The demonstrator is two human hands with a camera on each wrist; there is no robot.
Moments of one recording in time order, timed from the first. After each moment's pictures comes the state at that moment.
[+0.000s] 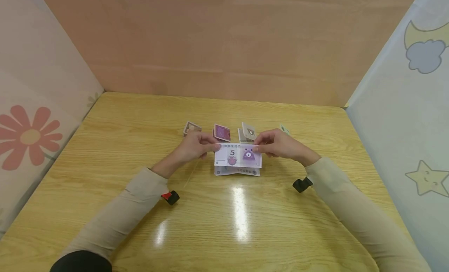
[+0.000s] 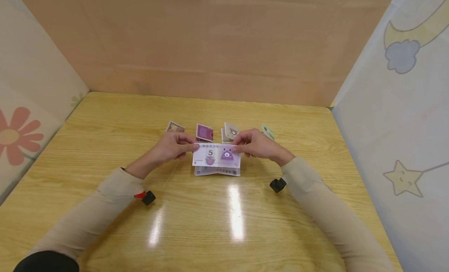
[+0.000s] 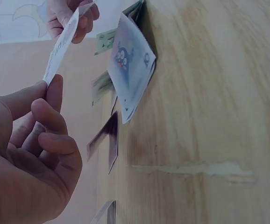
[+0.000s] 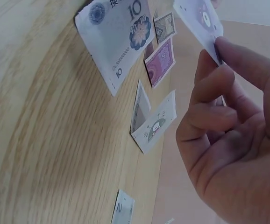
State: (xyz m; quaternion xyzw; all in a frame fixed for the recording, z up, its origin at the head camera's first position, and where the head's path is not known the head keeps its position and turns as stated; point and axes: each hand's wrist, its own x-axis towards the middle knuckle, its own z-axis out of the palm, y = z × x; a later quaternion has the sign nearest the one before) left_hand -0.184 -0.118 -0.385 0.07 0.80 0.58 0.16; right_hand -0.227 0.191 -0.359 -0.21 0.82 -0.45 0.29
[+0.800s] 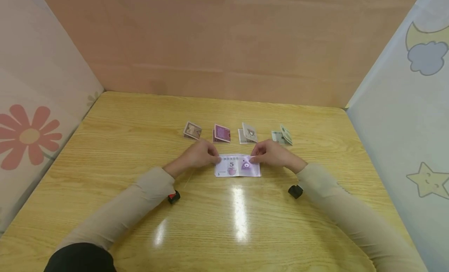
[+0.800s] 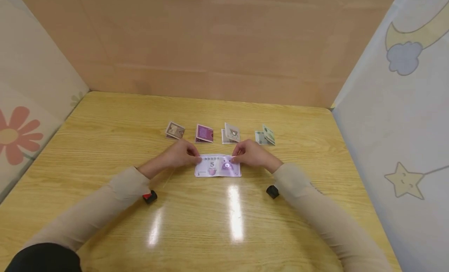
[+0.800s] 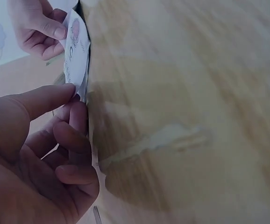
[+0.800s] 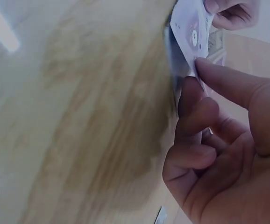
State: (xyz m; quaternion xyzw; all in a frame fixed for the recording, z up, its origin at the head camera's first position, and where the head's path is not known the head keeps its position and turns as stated) left_hand -0.190 -0.104 -0.409 0.11 0.90 0.39 0.18; right_hand -0.223 0.180 -0.397 -0.24 0.89 -0.32 0.23
